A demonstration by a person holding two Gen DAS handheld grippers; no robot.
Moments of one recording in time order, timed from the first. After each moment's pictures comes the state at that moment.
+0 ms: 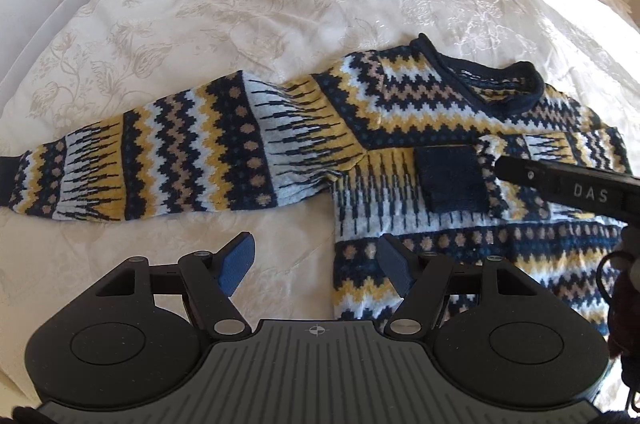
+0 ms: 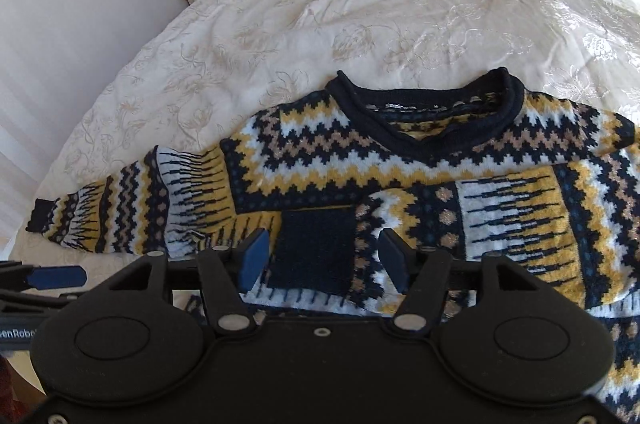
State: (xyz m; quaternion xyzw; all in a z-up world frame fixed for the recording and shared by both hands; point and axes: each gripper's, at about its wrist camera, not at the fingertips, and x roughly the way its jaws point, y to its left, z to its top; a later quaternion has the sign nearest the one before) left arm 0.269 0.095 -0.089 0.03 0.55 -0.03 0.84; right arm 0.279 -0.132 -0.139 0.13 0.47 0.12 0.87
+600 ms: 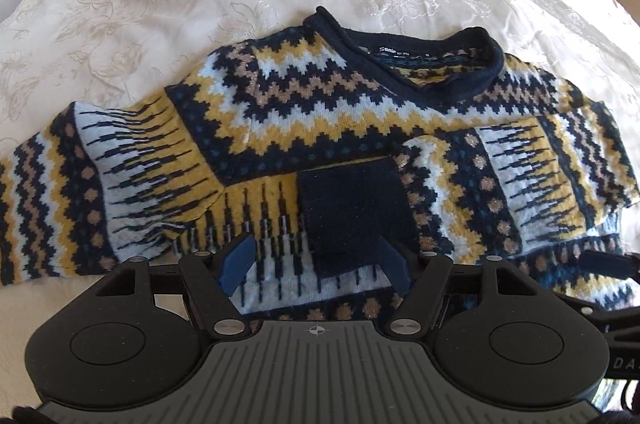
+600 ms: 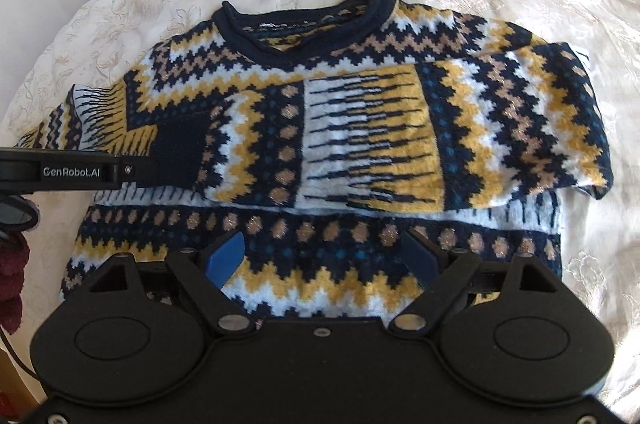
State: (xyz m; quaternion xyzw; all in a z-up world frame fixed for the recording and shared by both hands) left arm 0.316 0.004 -0.155 0.05 0.55 -0.09 0.83; right arm 0.235 -0.206 -0.188 0.11 0.54 0.07 0.83
